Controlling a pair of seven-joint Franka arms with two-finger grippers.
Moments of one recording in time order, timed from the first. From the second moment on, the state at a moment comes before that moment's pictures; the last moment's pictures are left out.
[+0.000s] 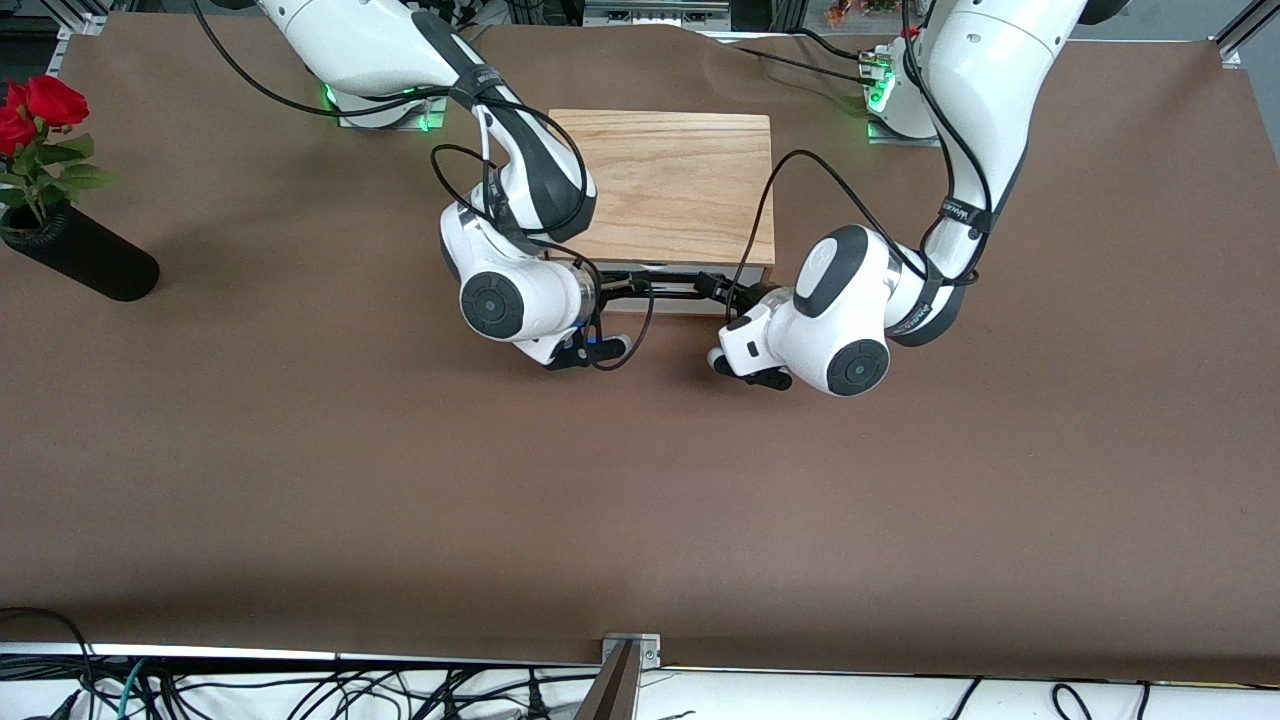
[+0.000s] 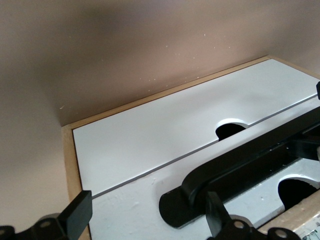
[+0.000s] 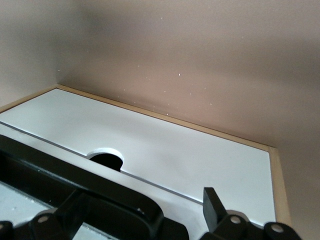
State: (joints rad) left arm -0.32 0.65 -0.17 -1.53 -0.48 1.68 -0.06; right arm 0.51 0.66 0.15 -1.49 0.45 1.91 0.27
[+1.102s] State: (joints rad) left arm -0.21 0.50 -0.14 -1.41 -0.28 1.68 -0.05; right arm 0.40 0.65 0.15 -1.31 0.43 1.88 0.27
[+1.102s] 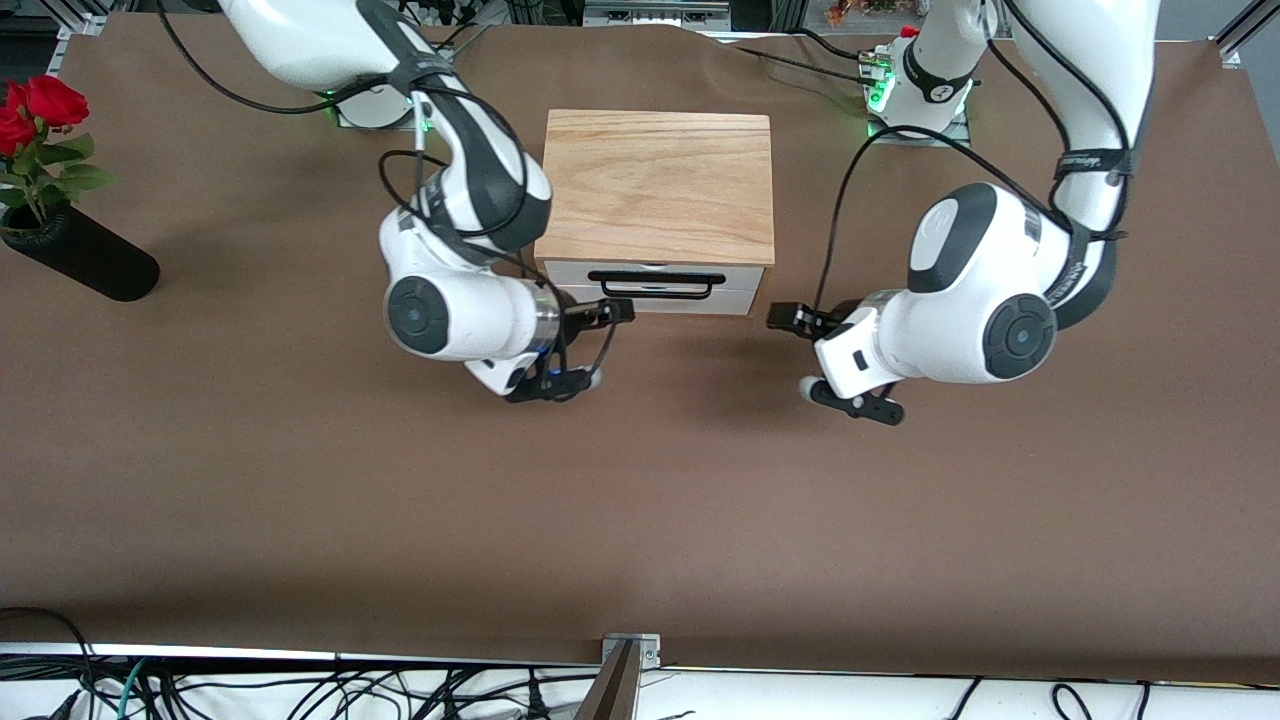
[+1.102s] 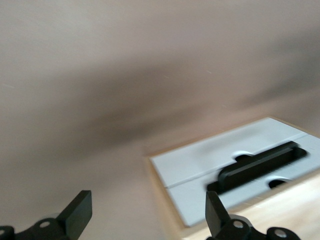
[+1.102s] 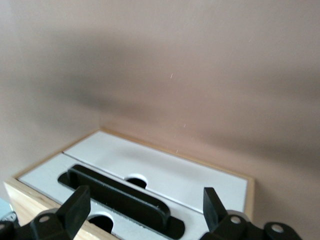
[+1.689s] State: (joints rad) left arm -0.08 0.35 -0.13 -1.38 -0.02 1.67 -0.05; right arm 0.30 0.58 0.05 -1.28 0.16 1.88 0.27
